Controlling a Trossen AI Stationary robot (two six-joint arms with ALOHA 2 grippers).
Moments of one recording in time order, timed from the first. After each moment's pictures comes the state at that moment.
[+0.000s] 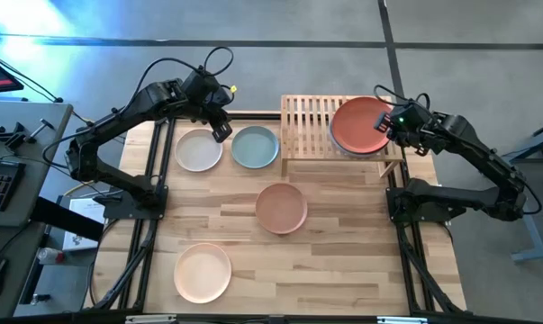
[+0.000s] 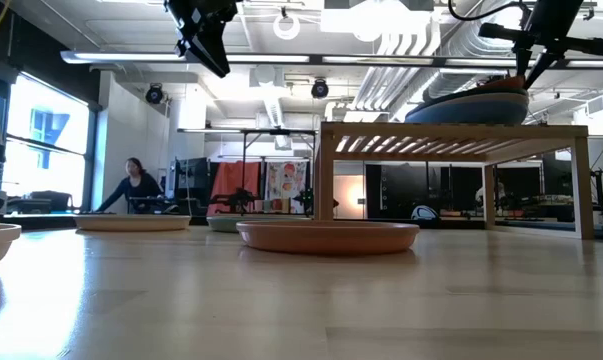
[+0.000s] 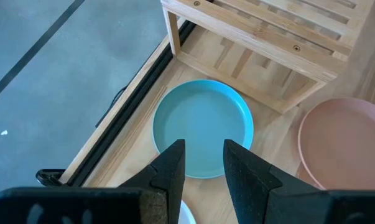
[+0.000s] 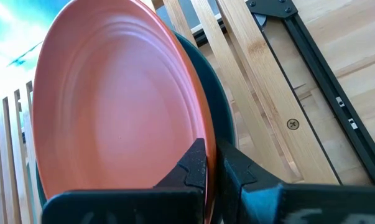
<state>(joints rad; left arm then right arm) 0.55 1.38 1.52 -1.02 -0.06 0.04 -0.66 0.86 1.13 -1.30 0.34 1.26</state>
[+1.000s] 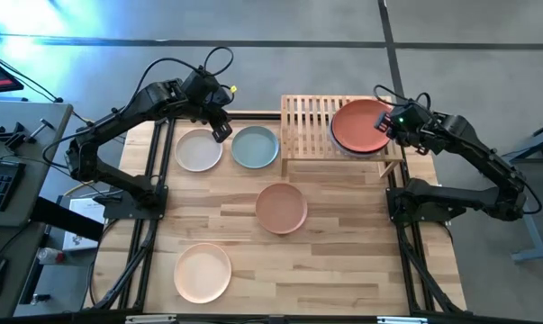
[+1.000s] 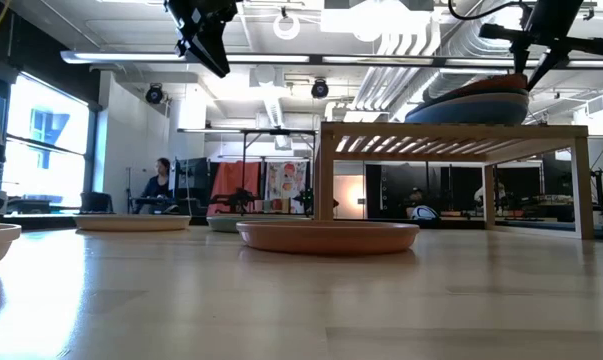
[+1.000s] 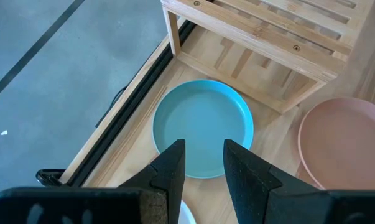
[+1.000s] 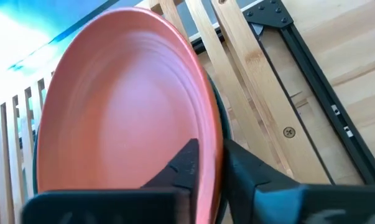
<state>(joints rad) 0.55 1.38 1.52 -1.02 -0.06 0.04 -0.66 0.86 1.13 -1.30 0.37 1.25</state>
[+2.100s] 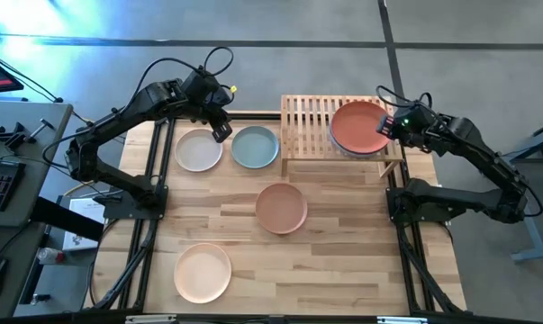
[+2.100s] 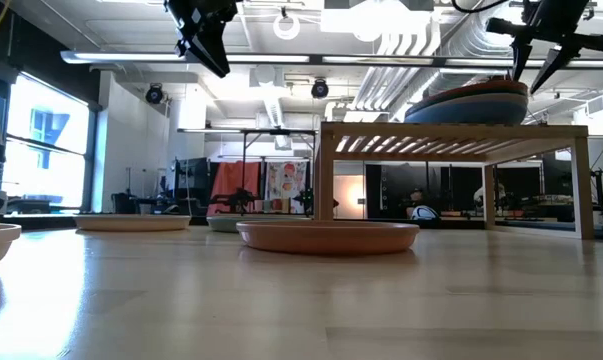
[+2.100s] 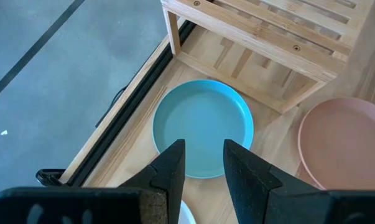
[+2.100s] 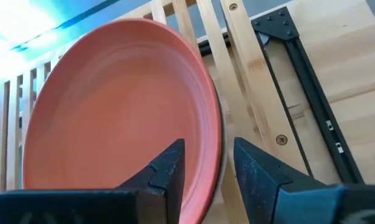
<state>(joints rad) 0.55 1.38 1.52 -1.02 -0.06 0.04 -0.66 0.83 1.13 -1.31 0.36 1.12</state>
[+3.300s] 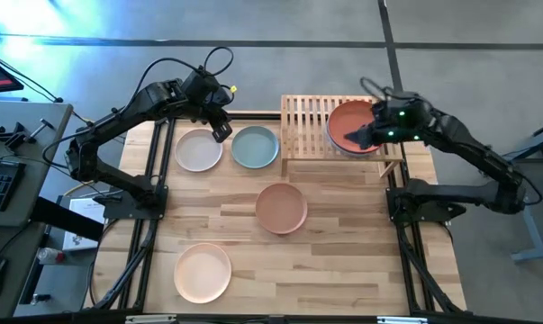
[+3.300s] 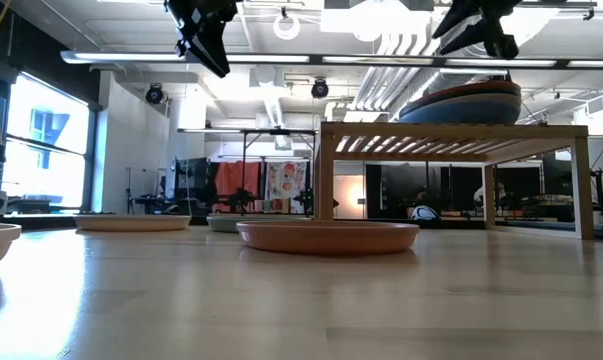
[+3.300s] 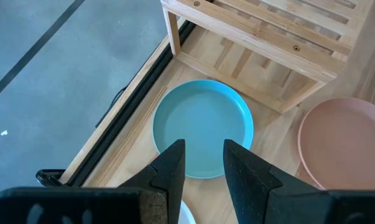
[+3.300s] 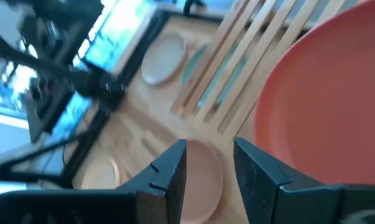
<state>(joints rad) 0.55 1.38 1.52 -1.02 -0.06 0.04 -0.56 0.90 1.13 -0.84 -0.23 0.65</state>
